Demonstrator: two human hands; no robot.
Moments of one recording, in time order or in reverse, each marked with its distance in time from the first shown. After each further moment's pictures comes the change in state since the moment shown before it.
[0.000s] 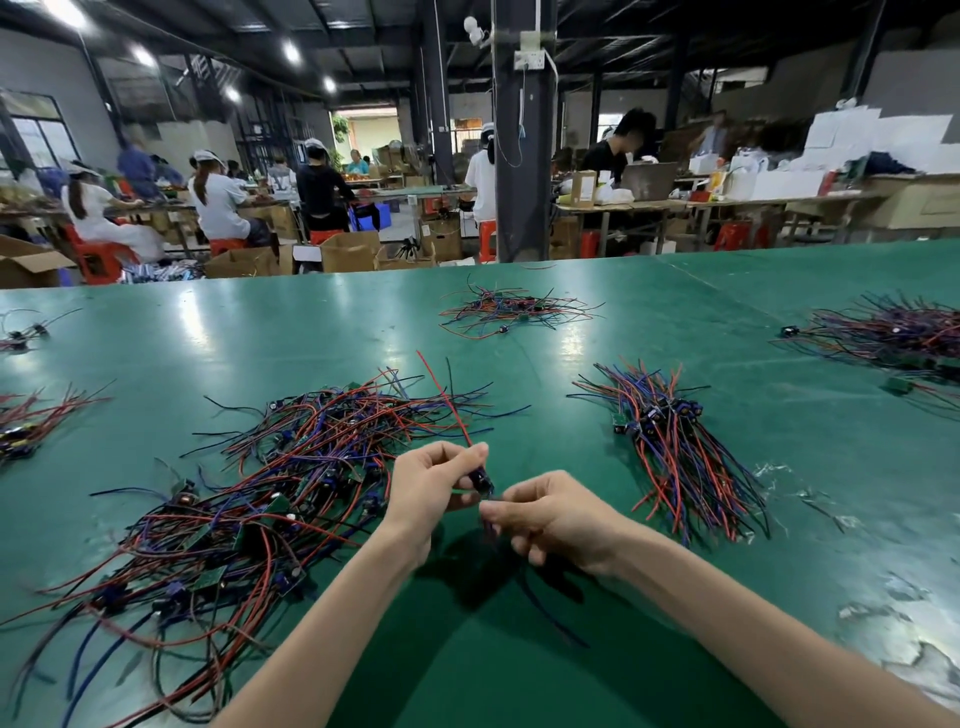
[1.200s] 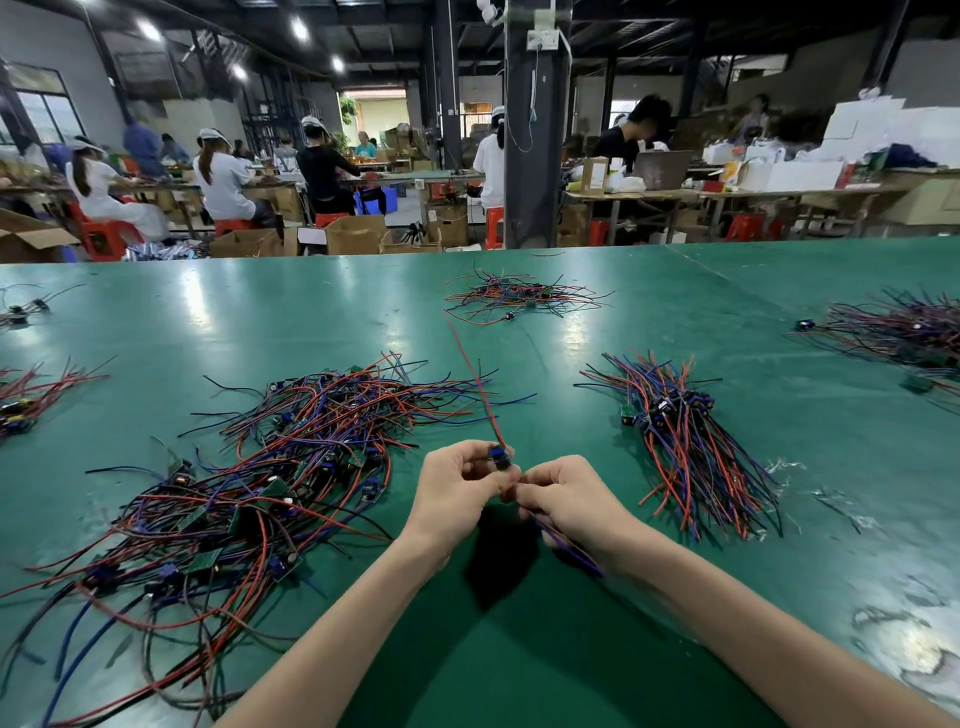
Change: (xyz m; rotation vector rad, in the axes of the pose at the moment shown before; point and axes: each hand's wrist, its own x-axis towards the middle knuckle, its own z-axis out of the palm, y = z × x) left_hand -0.003 -0.023 0.010 0.141 -0.114 0.148; right_hand 0.008 0.011 -0.004 -0.198 0.262 -0.041
